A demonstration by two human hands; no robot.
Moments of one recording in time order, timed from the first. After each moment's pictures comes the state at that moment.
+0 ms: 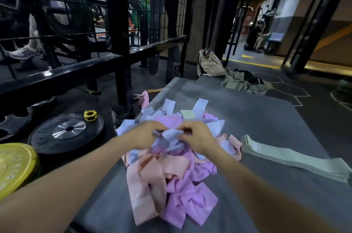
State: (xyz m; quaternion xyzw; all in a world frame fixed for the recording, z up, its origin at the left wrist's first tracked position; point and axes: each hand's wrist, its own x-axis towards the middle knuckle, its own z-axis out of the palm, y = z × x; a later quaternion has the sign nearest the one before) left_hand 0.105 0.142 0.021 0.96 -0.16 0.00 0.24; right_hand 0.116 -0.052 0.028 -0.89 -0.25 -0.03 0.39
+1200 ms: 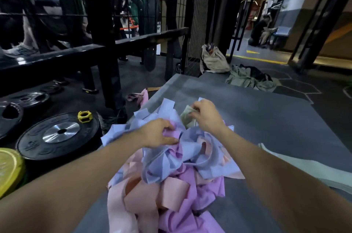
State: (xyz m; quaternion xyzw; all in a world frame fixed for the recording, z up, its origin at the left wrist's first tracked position) left_hand 0.184 0.111 -0.001 0.97 -0.09 -0.05 0.22; right_hand 0.254 -0.062 0.014 -0.94 -0.19 -0.11 0.25
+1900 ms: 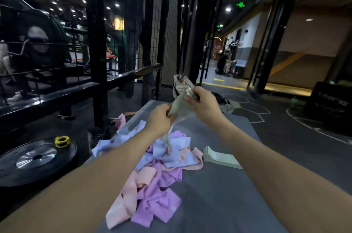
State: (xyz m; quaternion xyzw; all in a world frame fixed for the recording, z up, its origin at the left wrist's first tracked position) left_hand 0.081 0.010 0.127 0.87 -0.10 0.16 0.45; right_hand 0.074 -0.134 0.183 -0.87 -0.19 -0.24 0.38
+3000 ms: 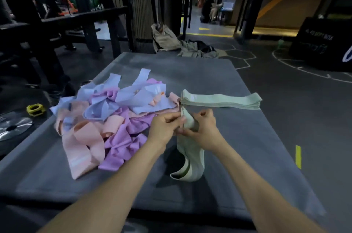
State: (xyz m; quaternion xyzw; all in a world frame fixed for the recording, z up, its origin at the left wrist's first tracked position) left_hand 0.022 -0.107 -0.029 0.66 -0.03 -0.02 0.75; right_hand 0.006 -0.237 -0.026 -0.92 -0.05 -0.07 0.38
